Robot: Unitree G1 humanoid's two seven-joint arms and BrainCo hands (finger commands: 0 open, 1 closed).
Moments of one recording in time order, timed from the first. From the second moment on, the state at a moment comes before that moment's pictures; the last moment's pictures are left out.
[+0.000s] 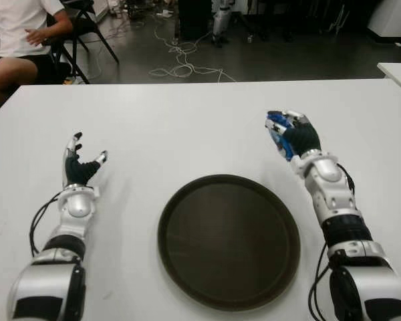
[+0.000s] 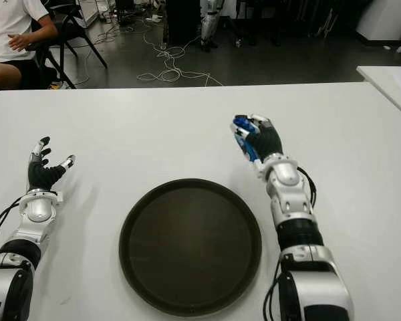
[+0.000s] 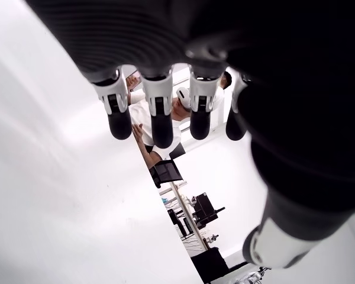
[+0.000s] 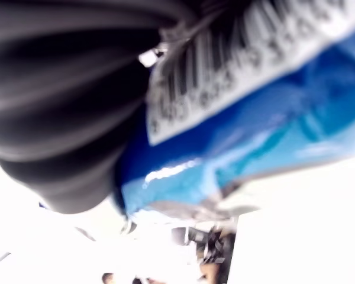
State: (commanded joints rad) left arm -0.58 0.28 0.09 1.24 0.17 -0.52 0.39; right arm -0.61 -0.12 -0.14 0.63 0.18 0.01 0.20
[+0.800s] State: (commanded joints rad) left arm -0.58 0.27 0.09 1.25 0.17 -0.53 0.39; right arm -0.59 -0.09 -0.07 0.39 0.19 0.14 0.24
